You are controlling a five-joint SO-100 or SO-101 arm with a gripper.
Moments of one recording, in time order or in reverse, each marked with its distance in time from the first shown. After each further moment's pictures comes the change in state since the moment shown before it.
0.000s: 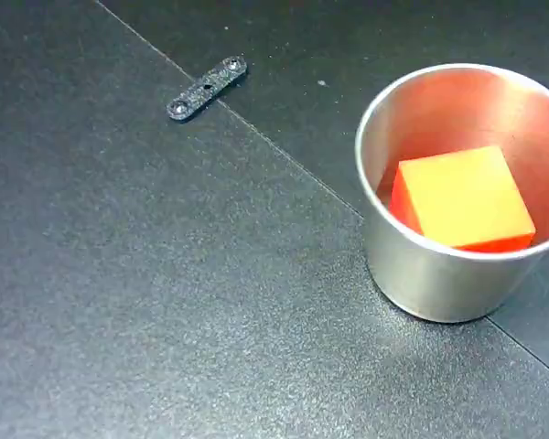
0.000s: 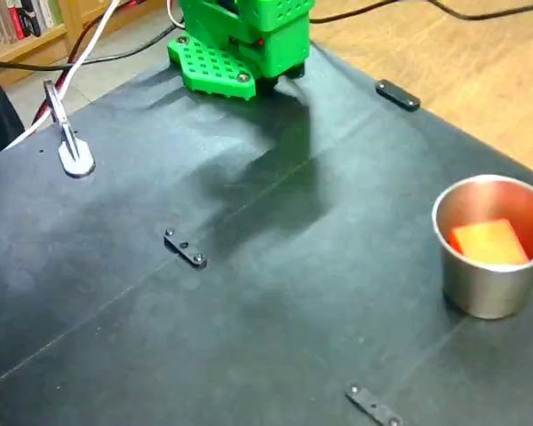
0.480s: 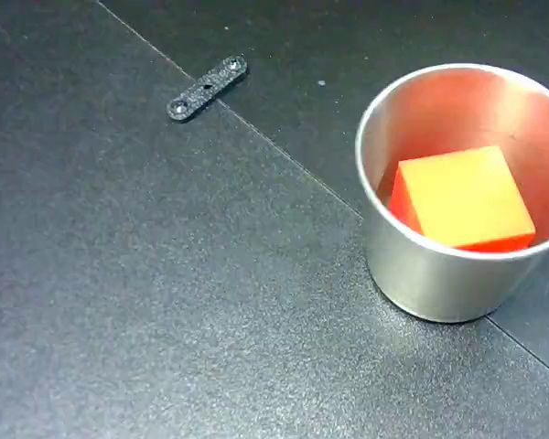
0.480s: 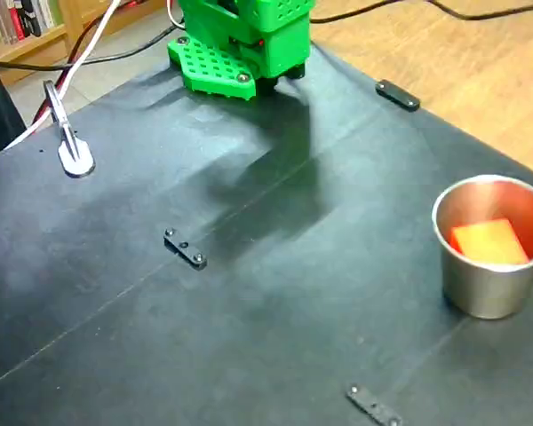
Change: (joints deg) arm -0.3 0.4 0.3 0.0 -0.4
